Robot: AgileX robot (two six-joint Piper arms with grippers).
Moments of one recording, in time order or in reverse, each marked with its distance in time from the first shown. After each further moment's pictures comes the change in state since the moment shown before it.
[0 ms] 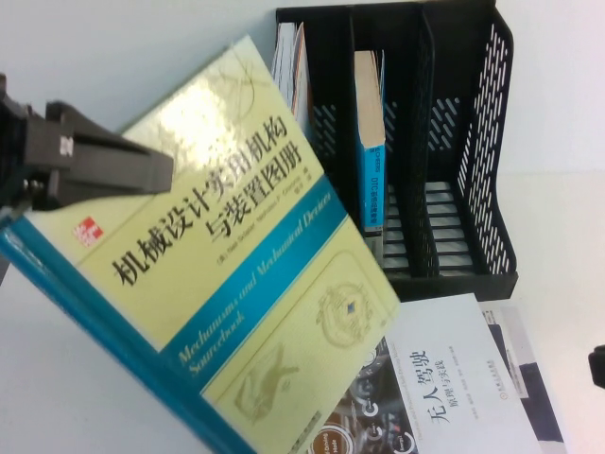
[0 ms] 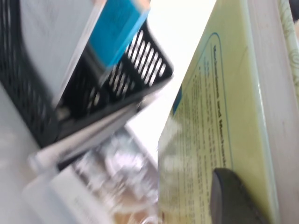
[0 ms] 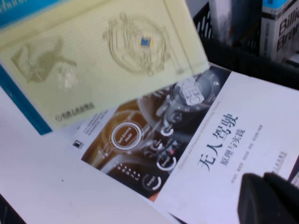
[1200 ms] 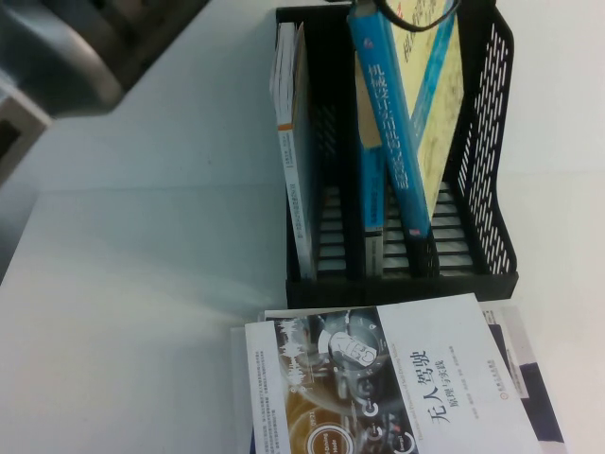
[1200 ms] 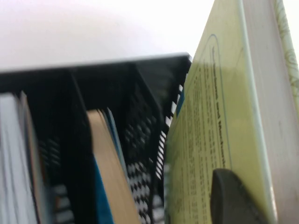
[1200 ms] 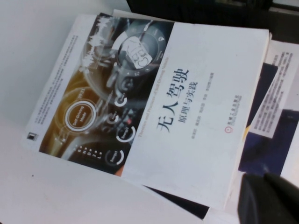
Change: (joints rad) right arm 0.000 -0.002 0.000 -0.220 0.048 0.336; left arm -0.830 0.622 -0.865 1.240 -0.434 -1.122
